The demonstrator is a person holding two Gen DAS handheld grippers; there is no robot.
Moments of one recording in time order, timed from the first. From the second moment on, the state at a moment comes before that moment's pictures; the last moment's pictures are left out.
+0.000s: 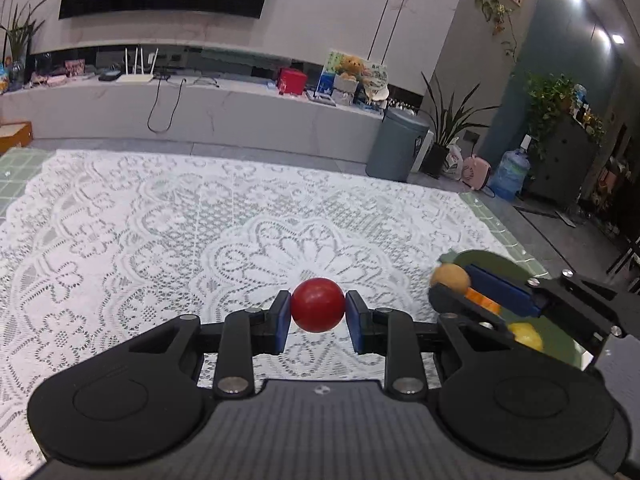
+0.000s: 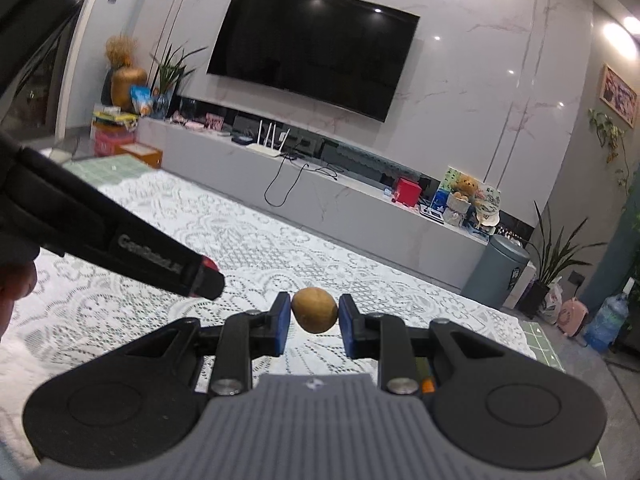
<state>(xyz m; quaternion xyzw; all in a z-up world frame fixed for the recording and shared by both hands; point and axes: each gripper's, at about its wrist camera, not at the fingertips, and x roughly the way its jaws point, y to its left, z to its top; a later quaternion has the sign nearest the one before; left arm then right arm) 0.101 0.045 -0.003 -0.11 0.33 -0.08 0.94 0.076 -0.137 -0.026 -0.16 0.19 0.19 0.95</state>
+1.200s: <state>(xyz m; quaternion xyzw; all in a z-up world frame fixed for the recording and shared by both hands) 0.181 -0.145 -0.009 0.03 0.42 -0.27 0.87 0.159 -0.340 -0.033 0.06 0.36 0.12 0.92</state>
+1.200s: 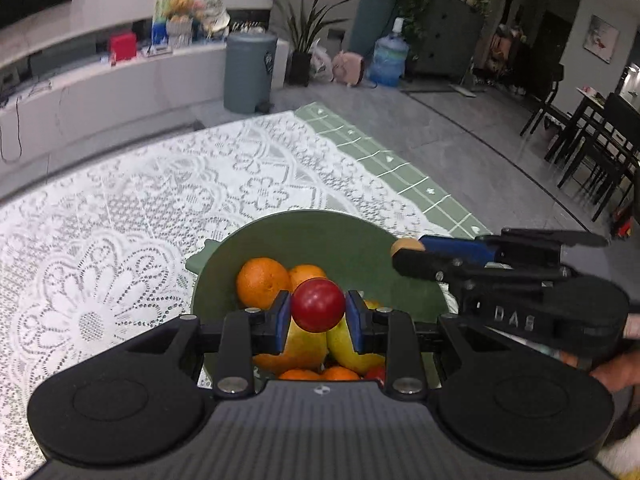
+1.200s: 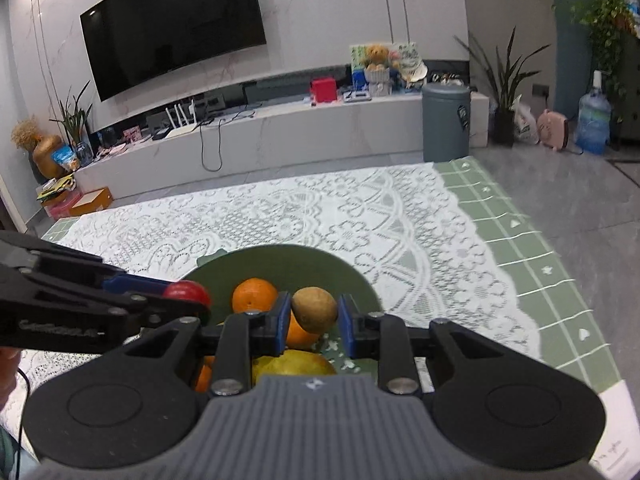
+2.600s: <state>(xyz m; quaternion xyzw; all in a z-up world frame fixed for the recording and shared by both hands) 0.236 -0.160 -0.052 0.05 0.50 -0.27 0.82 0.199 -0.319 -0.076 0.01 0.44 0.10 0.89</state>
